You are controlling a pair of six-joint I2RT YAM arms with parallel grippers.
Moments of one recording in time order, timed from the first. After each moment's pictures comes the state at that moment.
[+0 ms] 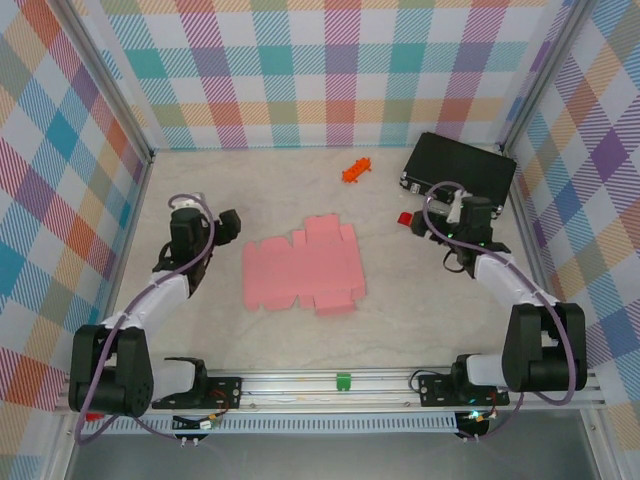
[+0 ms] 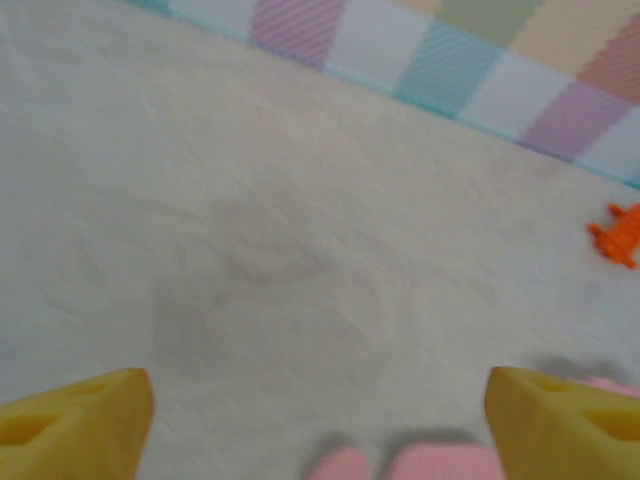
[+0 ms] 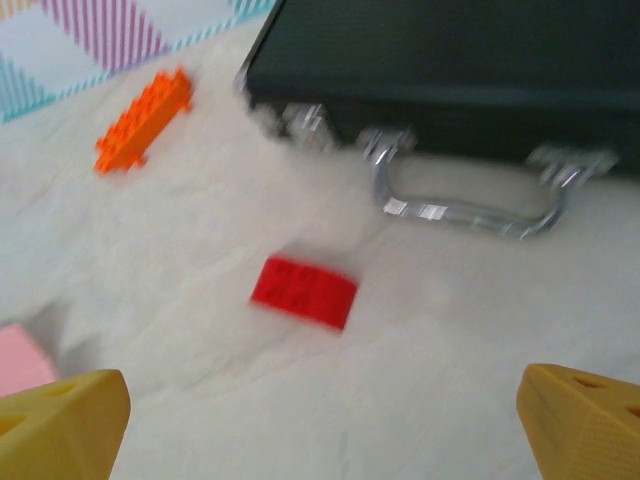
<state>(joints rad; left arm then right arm) -0.10 1.25 0.66 0.08 -0.01 -0.40 0.07 1.33 0.74 -0.11 -0.21 0.32</state>
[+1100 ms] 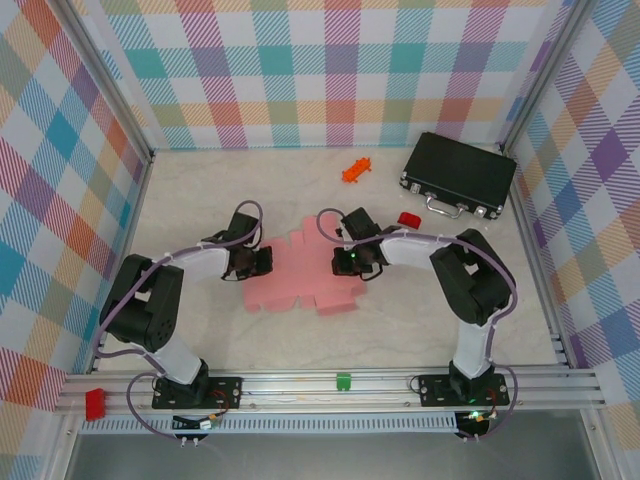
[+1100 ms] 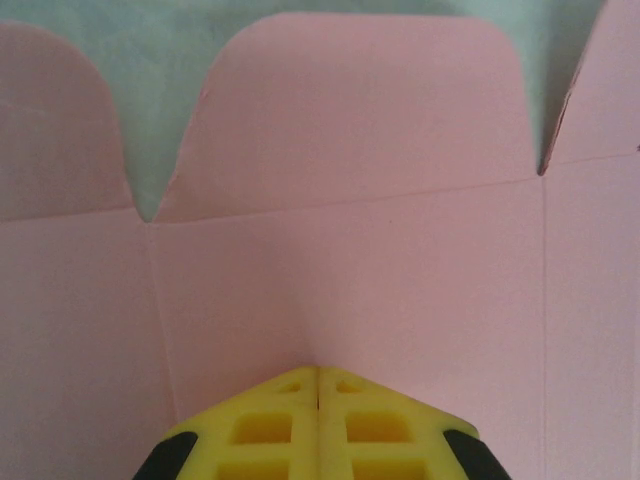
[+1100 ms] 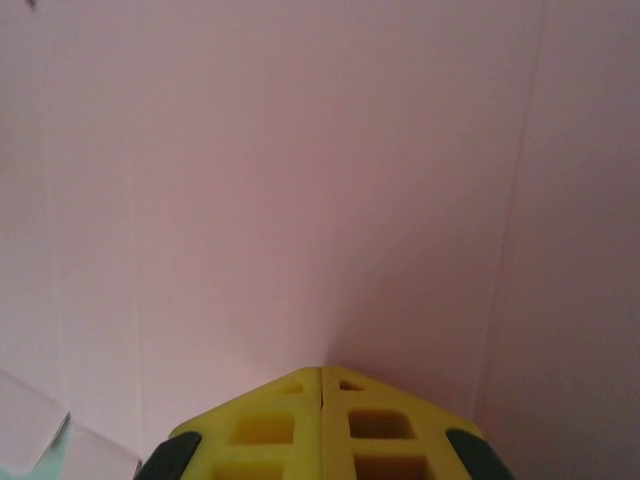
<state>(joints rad) -0.33 1.62 0.81 -0.31 0.15 -0.47 0.64 1.89 1.11 -0.33 -0.29 0.50</state>
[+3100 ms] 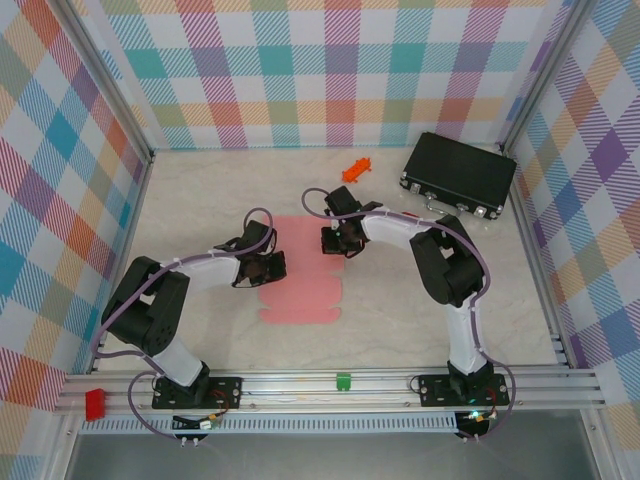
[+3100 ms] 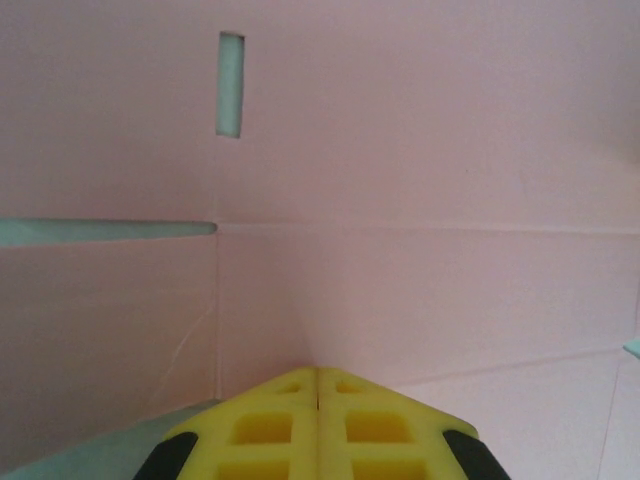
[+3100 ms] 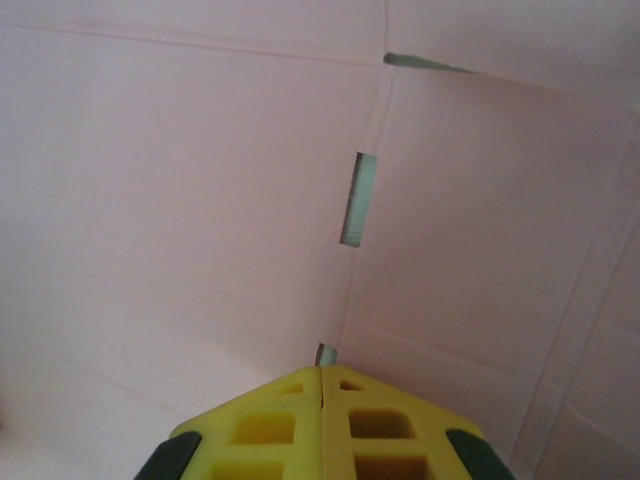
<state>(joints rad) -0.45 1.62 0.81 -0.28 0.15 -0.64 0.63 2.09 1.47 -0.52 -0.19 0.46</state>
